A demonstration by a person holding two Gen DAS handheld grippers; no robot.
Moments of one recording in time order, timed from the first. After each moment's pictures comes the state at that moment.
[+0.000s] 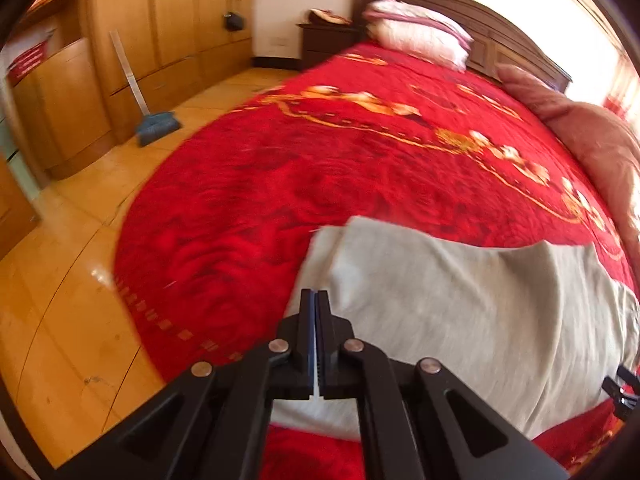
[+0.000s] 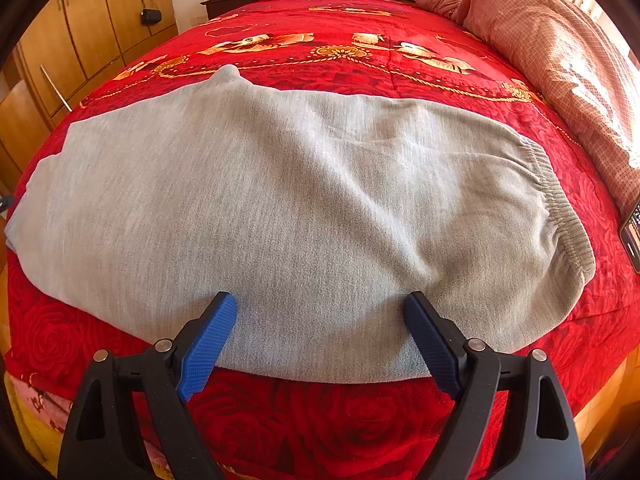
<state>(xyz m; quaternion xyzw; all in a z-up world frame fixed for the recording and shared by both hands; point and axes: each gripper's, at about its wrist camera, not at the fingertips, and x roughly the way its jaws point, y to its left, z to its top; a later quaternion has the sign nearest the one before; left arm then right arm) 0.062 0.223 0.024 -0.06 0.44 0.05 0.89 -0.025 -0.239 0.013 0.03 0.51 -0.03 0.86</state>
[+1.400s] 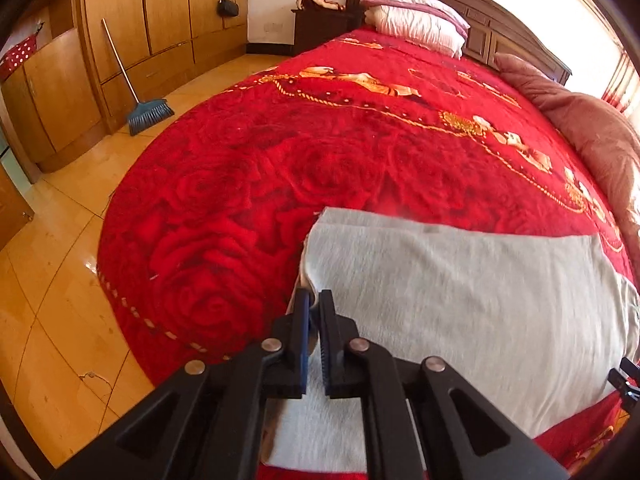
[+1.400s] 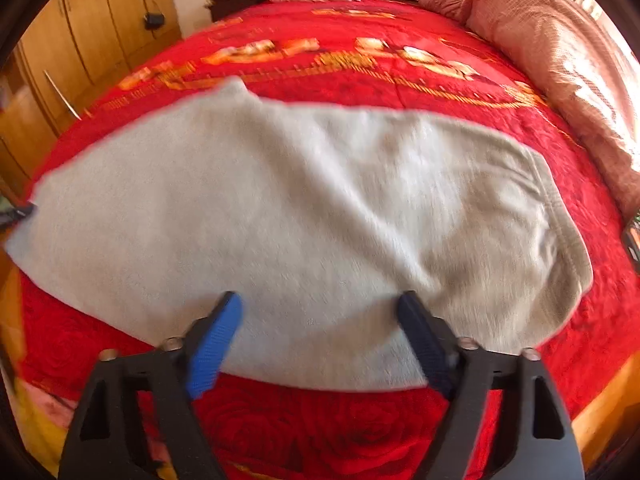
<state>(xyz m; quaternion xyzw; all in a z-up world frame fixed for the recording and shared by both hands) 0.081 0.224 0.006 -0.06 0.46 0.02 0.88 -0.020 -0.243 0.033 0.06 0.51 0.00 0.86</state>
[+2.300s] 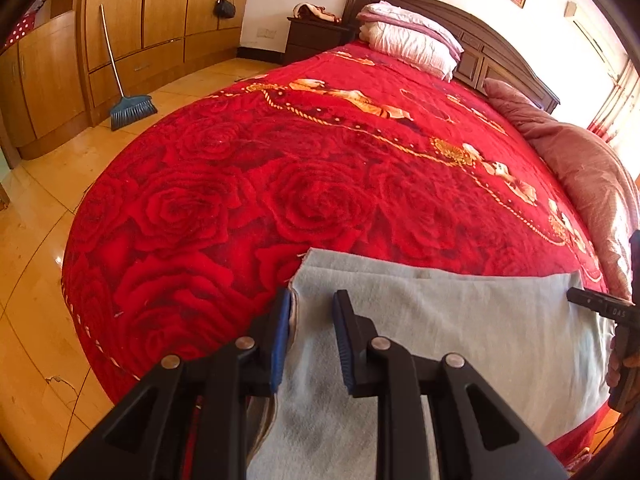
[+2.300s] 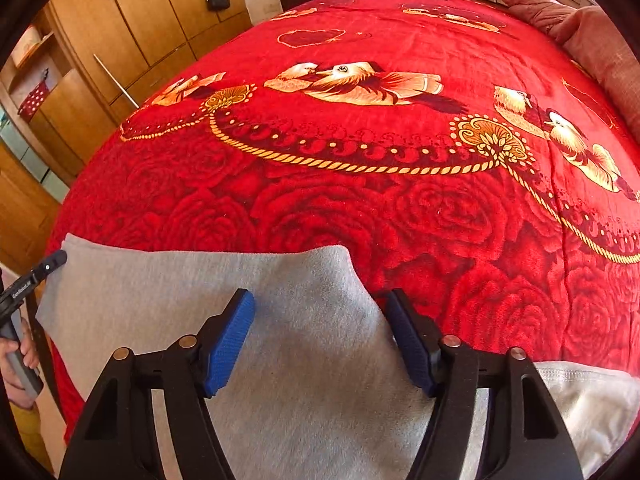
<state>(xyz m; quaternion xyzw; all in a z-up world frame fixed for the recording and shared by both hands) 0.096 0.235 0.001 -0.11 0.44 -0.01 0.89 0.149 -0.197 0.023 0.05 0.52 0.13 0.84</state>
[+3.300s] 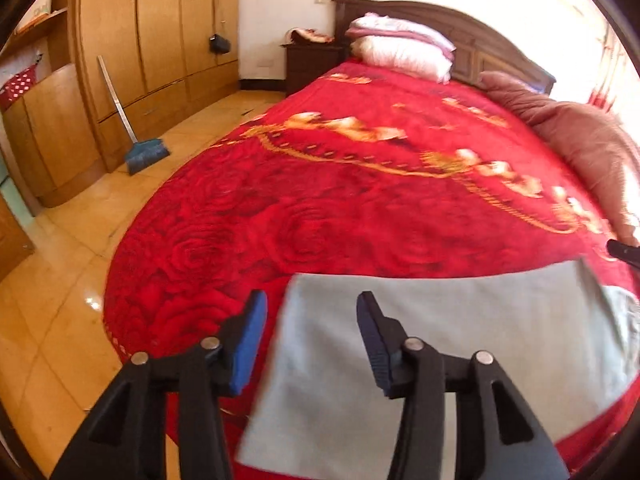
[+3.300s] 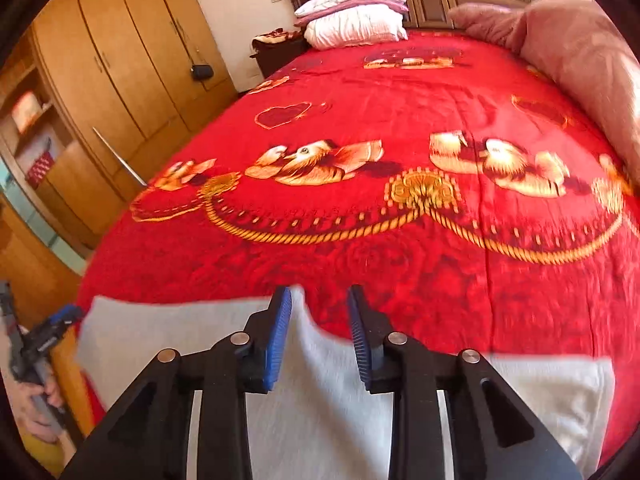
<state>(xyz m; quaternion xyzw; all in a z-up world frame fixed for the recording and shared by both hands) 0.088 0.209 0.038 -0.04 0.41 0.00 0.91 0.115 -0.257 0.077 0.13 0.45 0.11 0.88</state>
